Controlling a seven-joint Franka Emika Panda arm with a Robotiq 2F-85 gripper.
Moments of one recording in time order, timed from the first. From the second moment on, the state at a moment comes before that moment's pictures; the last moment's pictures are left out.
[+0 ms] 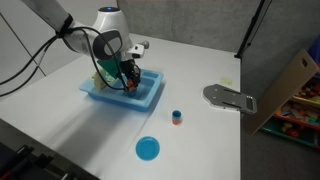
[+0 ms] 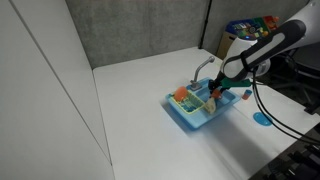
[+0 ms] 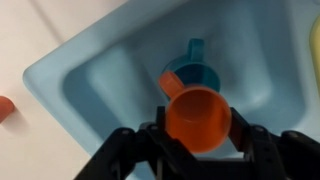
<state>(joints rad) 0.03 0.70 -0.09 -1.93 0.10 2.76 0.33</state>
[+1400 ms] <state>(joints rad) 0.02 0.28 -0.12 -2.06 0.02 2.35 0.28</state>
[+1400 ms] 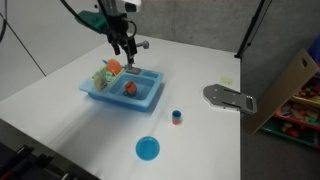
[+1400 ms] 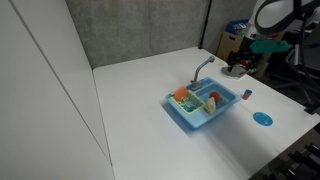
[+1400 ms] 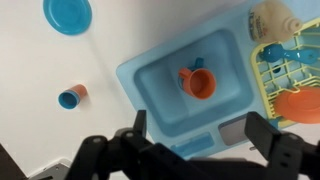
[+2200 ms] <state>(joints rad) 0.02 -0.09 -0.05 -2.15 -0.12 1.96 0.20</state>
